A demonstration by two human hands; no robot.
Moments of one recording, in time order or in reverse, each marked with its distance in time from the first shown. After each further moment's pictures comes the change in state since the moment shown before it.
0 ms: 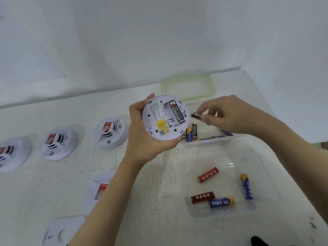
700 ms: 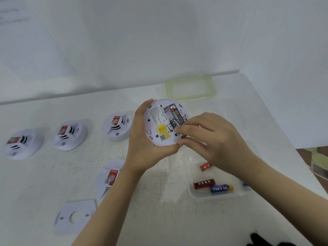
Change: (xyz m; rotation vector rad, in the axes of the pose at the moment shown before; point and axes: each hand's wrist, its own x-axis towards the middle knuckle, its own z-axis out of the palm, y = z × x) left_hand -0.040 0.028 -0.015 -0.038 0.059 0.018; right_hand -0.054 -0.056 0.062 -0.170 0.632 -0.635
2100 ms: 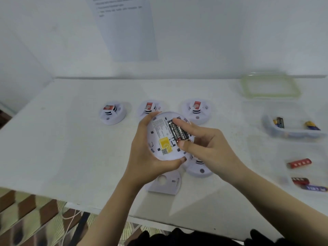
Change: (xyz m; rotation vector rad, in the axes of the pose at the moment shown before) left_hand -0.098 0.003 -0.191 0.121 0.102 -0.086; right_hand 0.069 -0.176 0.107 1.304 -0.224 0.688
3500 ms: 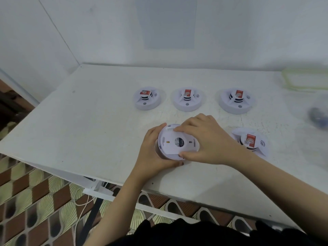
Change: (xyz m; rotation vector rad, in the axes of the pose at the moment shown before) left_hand -0.053 -0.076 -0.096 0.172 -0.054 -0.217; right_hand 0.046 0.051 0.081 -1.315 -0.320 -0.264
